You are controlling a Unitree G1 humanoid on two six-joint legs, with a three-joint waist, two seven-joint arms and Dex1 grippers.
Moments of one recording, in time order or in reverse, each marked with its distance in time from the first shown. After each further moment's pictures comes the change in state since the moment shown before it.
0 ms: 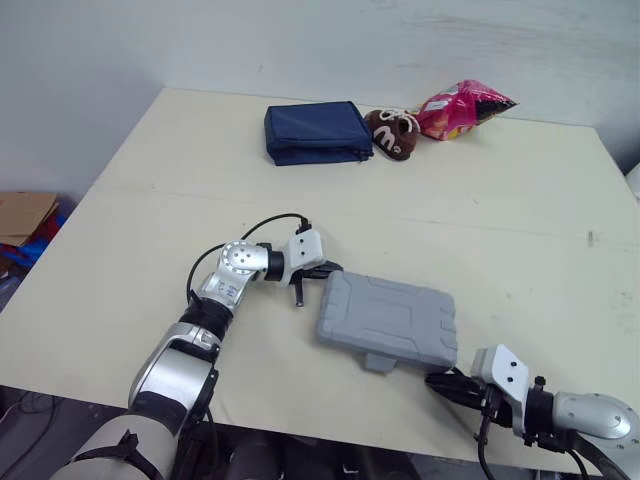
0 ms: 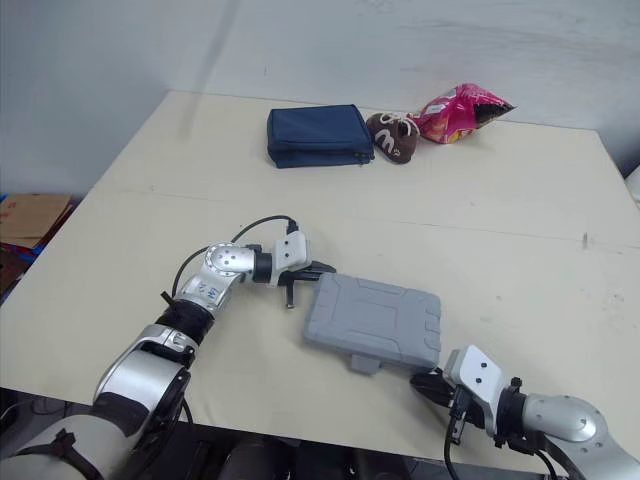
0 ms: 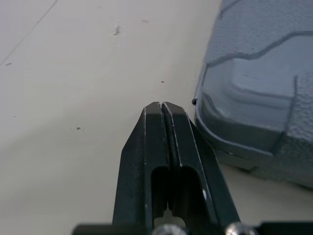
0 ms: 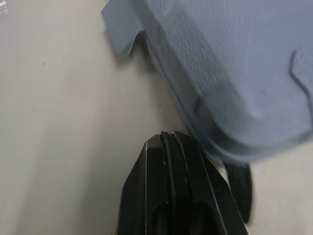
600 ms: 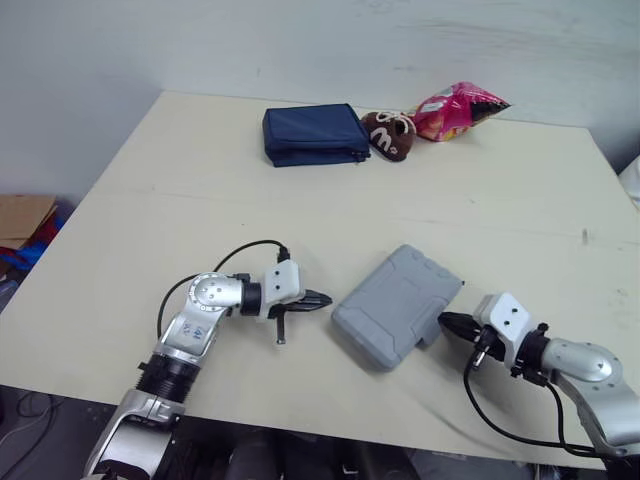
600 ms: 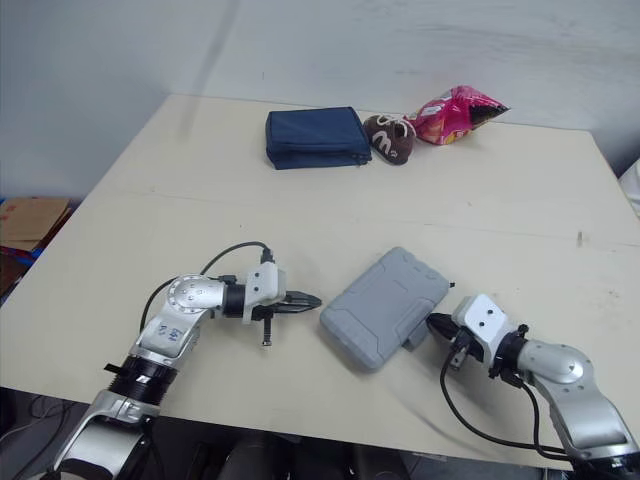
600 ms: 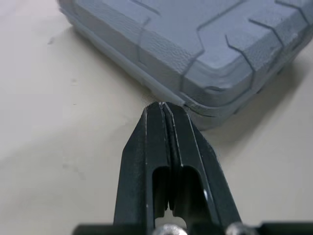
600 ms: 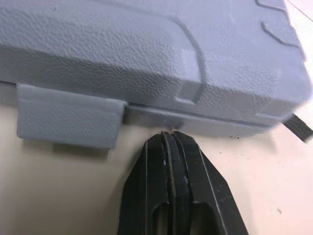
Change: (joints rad) left arm 0.373 0.135 0.078 -0.669 -0.112 0.320 0.022; right arm -0.250 0.067 -0.036 0.306 -0.137 -0.111 -0.050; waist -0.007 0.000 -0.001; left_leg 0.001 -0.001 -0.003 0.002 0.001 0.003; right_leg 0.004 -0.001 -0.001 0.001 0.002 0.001
